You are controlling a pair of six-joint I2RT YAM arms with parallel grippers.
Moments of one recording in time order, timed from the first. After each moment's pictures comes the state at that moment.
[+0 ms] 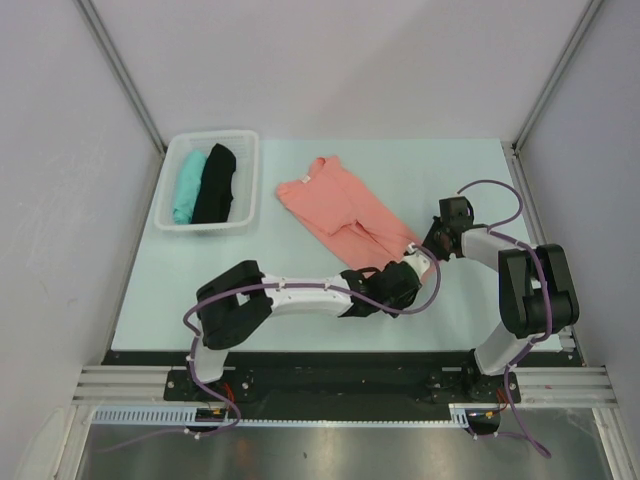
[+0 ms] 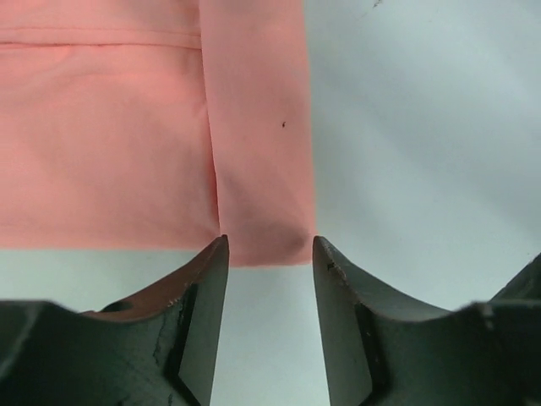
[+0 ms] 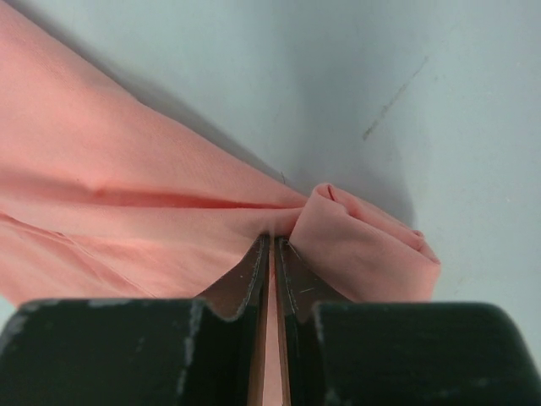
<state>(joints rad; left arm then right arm) -1.21 1.95 1.32 -0.18 -0.28 -0.31 0.13 1.66 0.87 -0.19 -0.05 0.60</state>
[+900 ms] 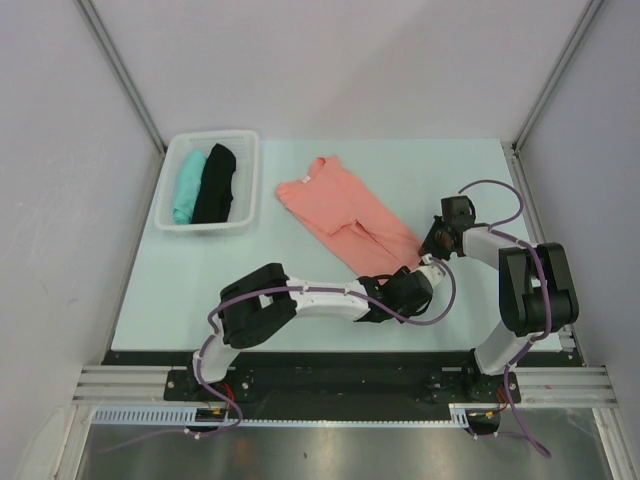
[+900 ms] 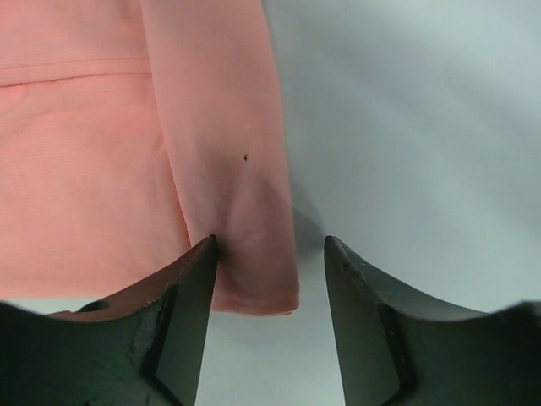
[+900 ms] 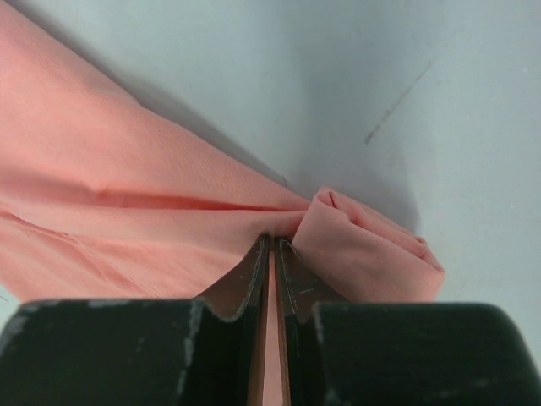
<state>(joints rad) -1.25 2.09 1.43 -0.20 -0.34 -0.20 0.12 1.67 0.88 -0.19 -0.08 0.60</state>
